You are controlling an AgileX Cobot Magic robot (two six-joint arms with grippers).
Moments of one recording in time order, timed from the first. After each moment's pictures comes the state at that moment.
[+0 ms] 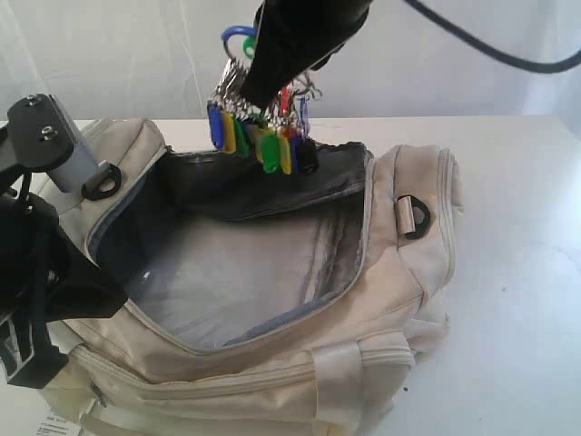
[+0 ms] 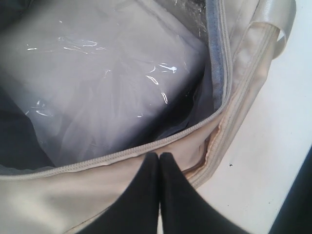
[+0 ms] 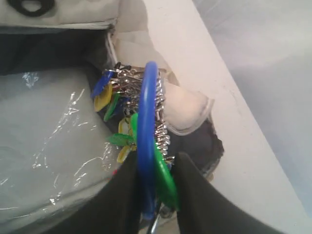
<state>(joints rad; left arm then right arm) -0.44 1.03 -0.83 -0.35 0.89 0.60 0.64 1.60 -1.74 -0.25 1.04 -0.33</state>
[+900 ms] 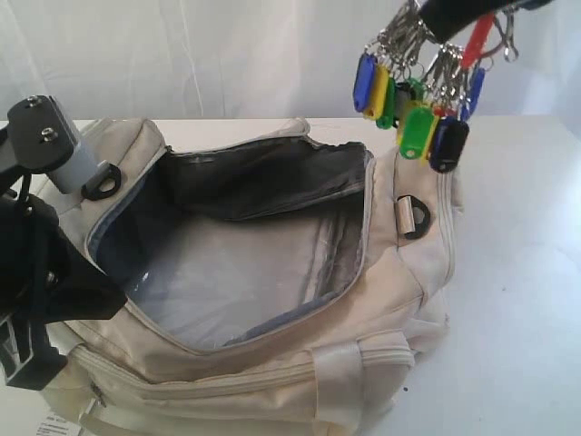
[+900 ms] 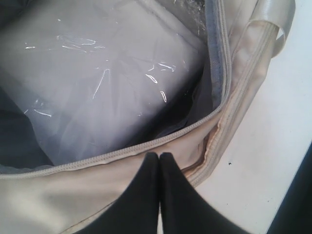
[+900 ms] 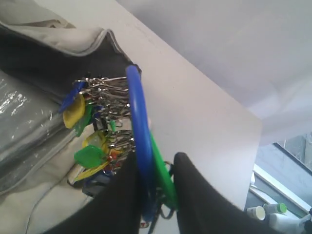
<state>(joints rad) -0.44 1.03 -0.83 -0.35 0.89 0.60 0.64 1.27 -1.56 -0.56 1.23 0.07</state>
